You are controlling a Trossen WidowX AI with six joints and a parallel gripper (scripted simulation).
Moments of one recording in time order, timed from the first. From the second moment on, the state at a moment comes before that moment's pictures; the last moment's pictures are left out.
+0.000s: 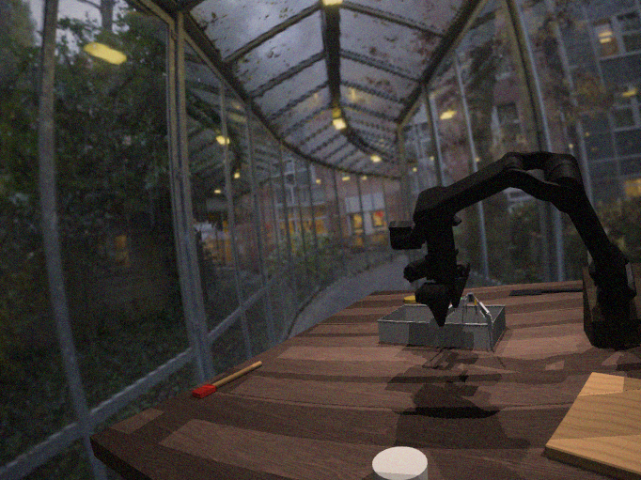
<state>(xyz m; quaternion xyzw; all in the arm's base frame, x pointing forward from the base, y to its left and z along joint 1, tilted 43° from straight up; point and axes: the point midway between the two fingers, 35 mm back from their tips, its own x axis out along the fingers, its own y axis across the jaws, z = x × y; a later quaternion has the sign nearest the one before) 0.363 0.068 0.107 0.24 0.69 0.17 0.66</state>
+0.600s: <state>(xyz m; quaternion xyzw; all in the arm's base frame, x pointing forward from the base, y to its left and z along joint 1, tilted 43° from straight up) 0.348 -0.090 0.001 0.62 0.67 -0.26 0.31</state>
